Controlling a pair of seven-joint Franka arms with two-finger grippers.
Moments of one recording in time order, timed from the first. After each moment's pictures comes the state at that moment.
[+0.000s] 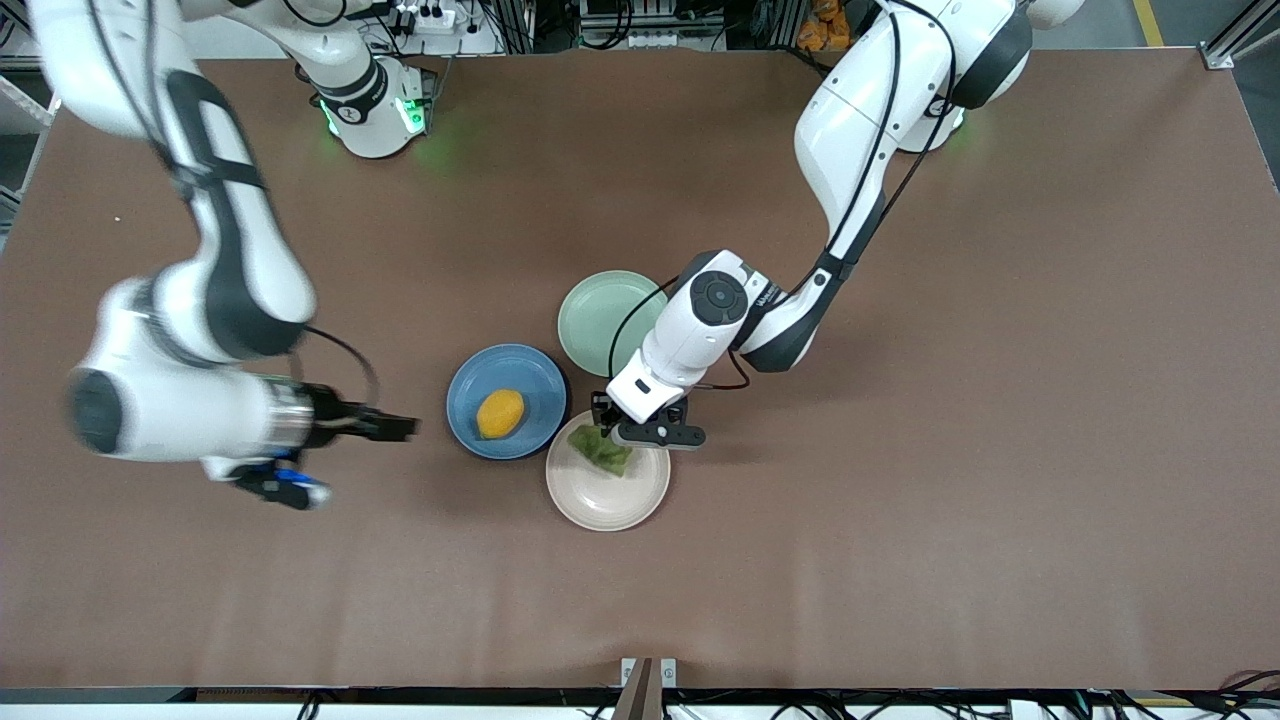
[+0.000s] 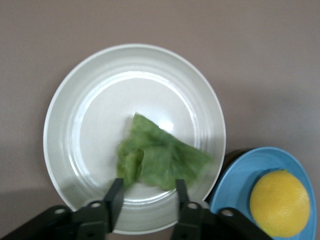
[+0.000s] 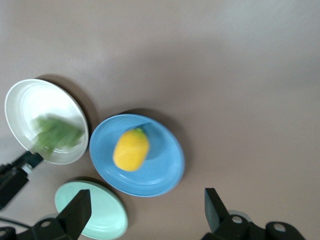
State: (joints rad) left arm -0.61 0.92 -0.17 -1.31 -0.07 2.67 -0.66; right arm 0.04 0.54 0.08 -1.34 0.26 1.70 0.27
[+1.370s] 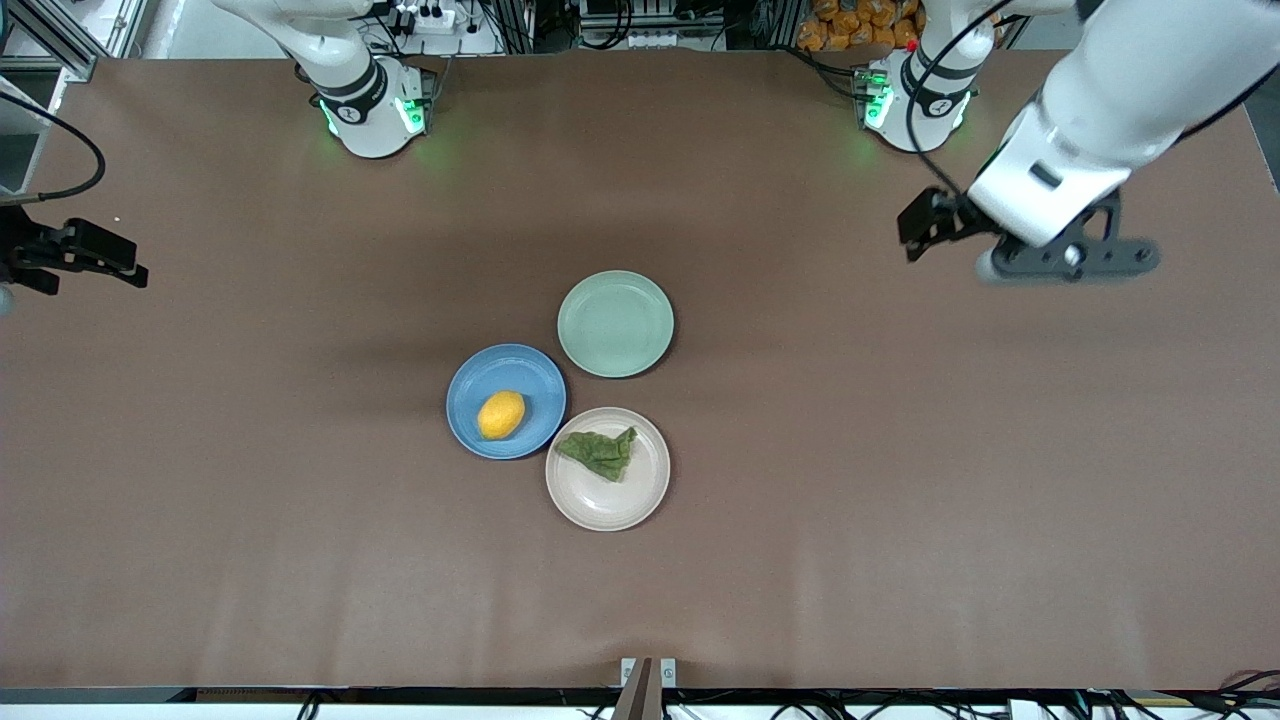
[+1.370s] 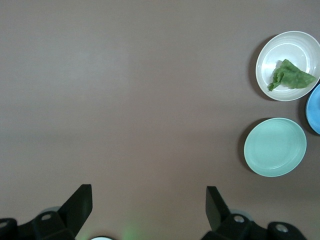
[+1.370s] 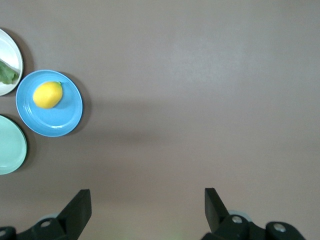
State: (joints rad) left arm -0.24 0.13 -0.15 -1.34 0.00 1.43 -0.39; right arm -0.07 0.09 0.01 -1.47 0.00 1.47 -0.13
